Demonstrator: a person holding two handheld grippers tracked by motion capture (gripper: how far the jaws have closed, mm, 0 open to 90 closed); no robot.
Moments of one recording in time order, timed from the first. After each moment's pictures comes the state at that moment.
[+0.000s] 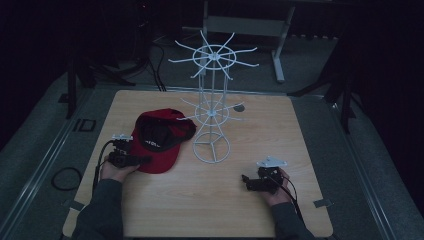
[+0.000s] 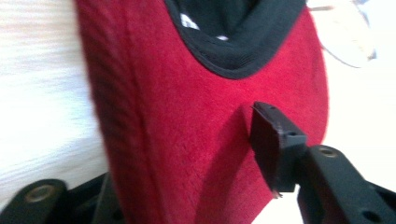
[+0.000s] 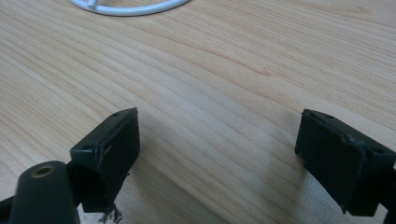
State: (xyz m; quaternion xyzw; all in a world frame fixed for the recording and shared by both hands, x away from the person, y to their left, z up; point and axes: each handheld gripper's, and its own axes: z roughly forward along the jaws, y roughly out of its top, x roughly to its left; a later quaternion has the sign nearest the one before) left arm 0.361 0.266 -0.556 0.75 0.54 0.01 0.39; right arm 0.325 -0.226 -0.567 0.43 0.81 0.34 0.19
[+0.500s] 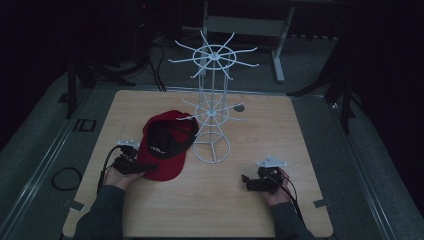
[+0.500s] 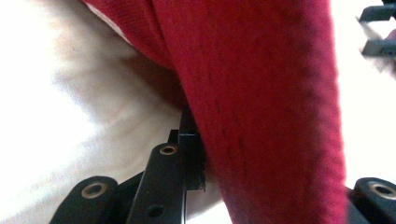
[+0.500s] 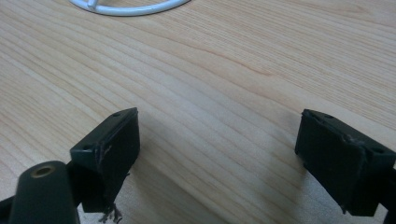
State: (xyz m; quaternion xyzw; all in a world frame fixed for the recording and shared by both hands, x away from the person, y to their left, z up) left arm 0.339 0.247 -0.550 0.78 0.49 -0.03 0.40; right arm 0.325 -0.226 -0.567 0.43 0.81 0.34 0.19
